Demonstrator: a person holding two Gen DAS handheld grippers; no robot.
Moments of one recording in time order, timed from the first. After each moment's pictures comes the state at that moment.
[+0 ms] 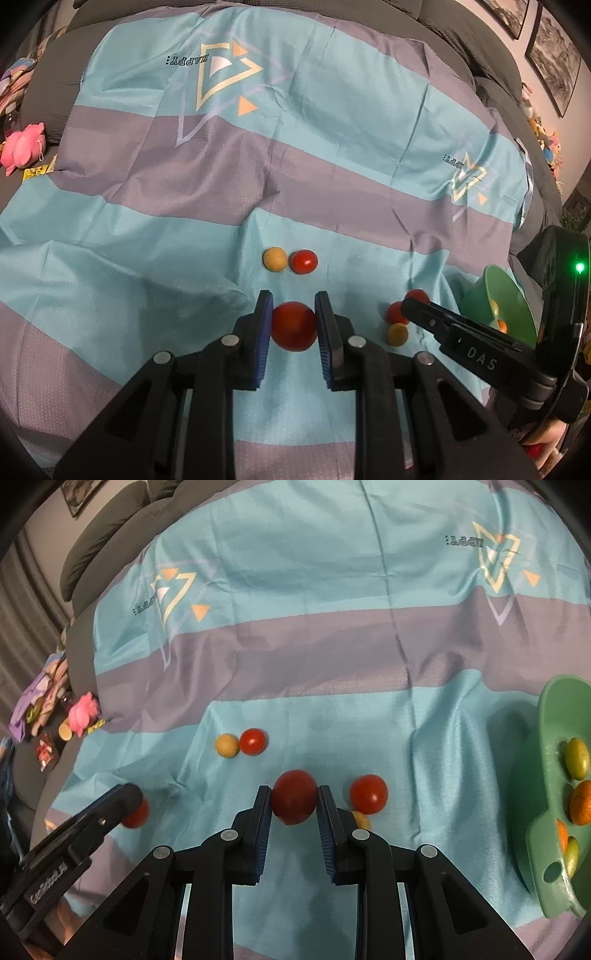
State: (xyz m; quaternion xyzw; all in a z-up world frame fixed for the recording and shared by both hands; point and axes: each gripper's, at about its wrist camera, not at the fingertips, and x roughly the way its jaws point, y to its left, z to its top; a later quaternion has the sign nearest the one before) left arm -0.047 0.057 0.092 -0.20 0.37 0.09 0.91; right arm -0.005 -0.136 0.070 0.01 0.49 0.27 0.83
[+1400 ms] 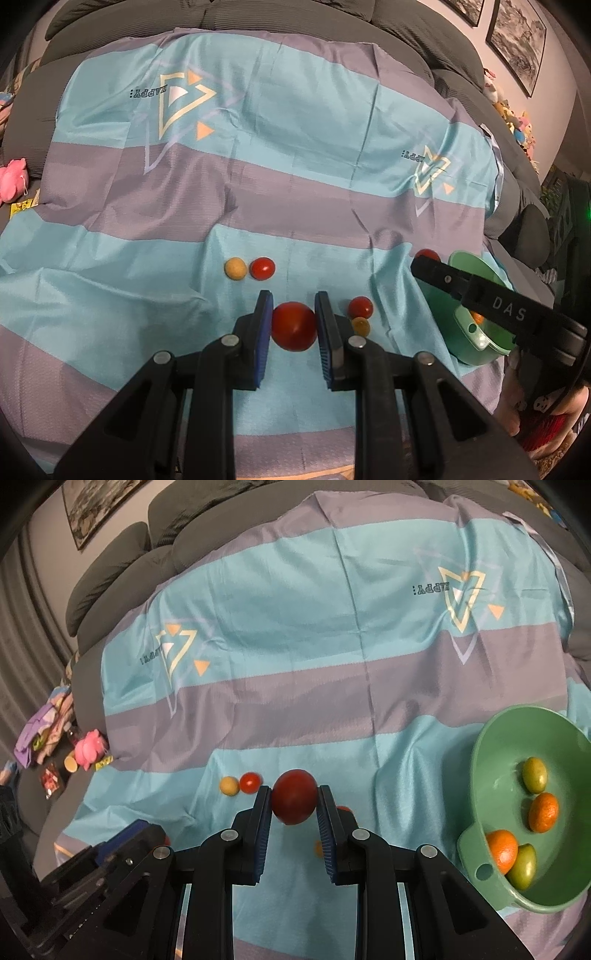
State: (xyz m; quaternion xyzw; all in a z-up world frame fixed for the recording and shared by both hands) left arm -0.055 0.019 0.113 -0.16 0.34 0.04 0.93; right arm -0.016 -0.168 0.115 0.04 0.43 0.25 0.87
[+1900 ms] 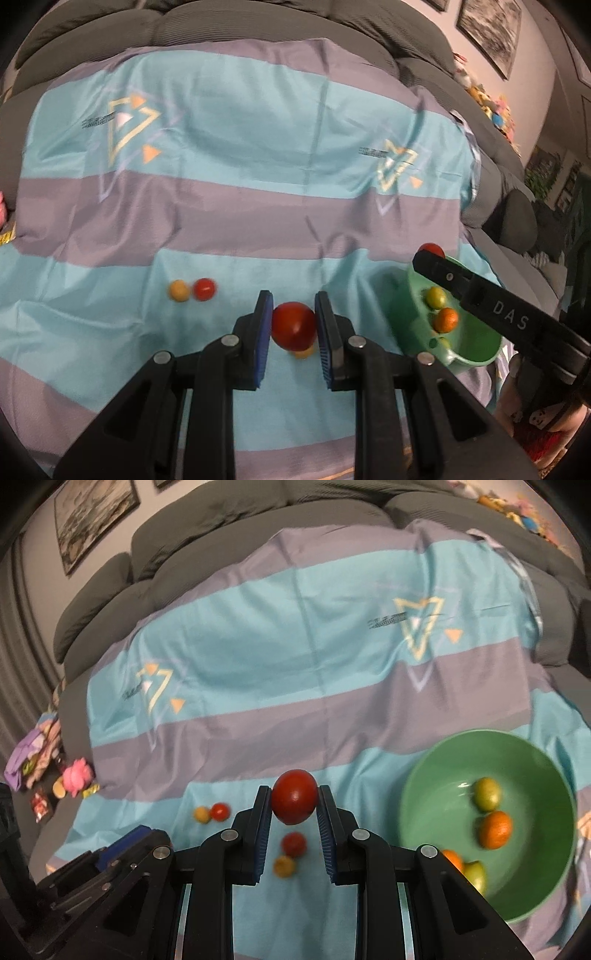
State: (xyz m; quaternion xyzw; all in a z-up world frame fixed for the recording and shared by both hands) left arm -0.022 -0.045 0.136 -0.12 0.34 0.00 0.93; right arm -0.012 -0.222 0.140 0.06 0.38 0.20 0.90
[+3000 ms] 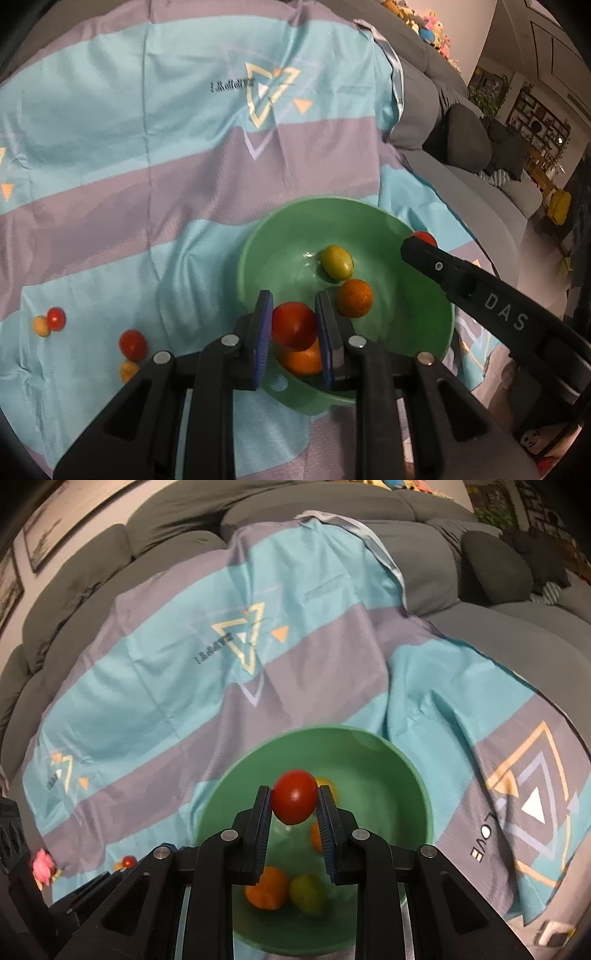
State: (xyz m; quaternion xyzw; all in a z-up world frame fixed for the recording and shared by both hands) left arm 0.069 -0.195 0.112 -0.05 0.43 -0.14 0.89; right arm 0.017 -0.369 0.120 0.16 0.40 0.03 0.90
